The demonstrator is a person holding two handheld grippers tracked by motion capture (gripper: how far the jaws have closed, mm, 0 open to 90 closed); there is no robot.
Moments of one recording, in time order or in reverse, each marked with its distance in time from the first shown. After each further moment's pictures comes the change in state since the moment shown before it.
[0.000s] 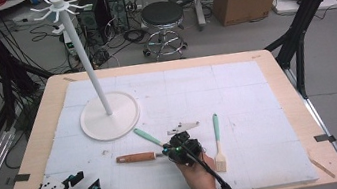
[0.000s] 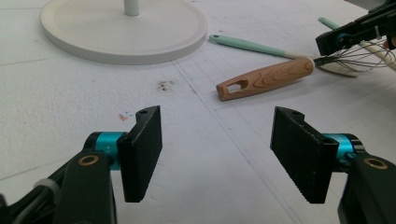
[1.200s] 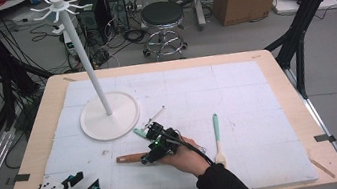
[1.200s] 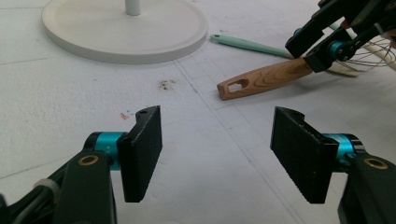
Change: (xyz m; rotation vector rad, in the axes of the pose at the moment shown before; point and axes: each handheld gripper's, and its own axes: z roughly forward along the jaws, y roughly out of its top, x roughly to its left) left arm 0.002 -0.001 -0.001 0.001 0.001 -0.003; right arm 0.016 0.053 0.038 0.314 0.291 -0.205
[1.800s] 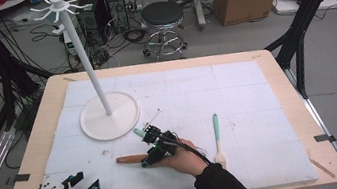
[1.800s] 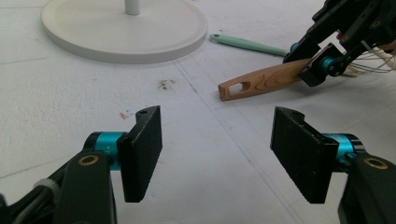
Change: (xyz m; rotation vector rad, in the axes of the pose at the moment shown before) left arm -0.001 0.000 0.000 0.003 -0.001 0.002; right arm 0.002 0.000 0.011 0.075 0.027 -0.005
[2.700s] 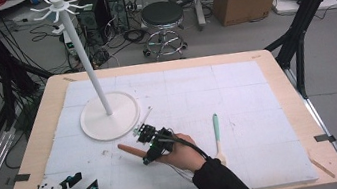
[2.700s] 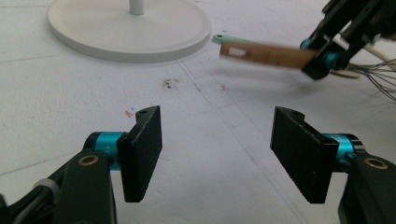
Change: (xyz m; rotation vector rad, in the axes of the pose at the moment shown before) left arm 0.002 -0.001 -0.003 -0.006 0.007 -0.011; right arm 0.007 0.016 -0.014 0.076 -0.035 -0.061
